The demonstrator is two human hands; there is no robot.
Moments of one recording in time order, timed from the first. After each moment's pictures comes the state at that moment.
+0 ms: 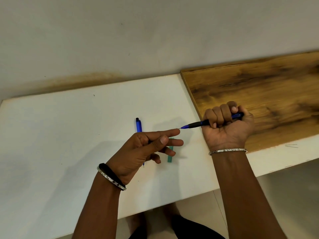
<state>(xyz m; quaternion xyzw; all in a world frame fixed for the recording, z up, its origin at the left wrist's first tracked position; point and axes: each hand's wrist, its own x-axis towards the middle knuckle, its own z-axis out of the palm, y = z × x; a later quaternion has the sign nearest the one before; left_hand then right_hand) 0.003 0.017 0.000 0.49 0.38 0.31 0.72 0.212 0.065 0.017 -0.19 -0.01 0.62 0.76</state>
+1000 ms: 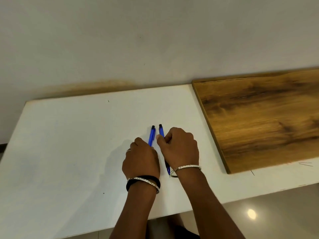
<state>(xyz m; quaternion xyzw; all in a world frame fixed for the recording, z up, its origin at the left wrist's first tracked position) 0.029 0.016 -0.025 0.50 0.85 0.06 0.16 0.115 0.047 -0.019 -0.72 -0.62 0.25 0.19</state>
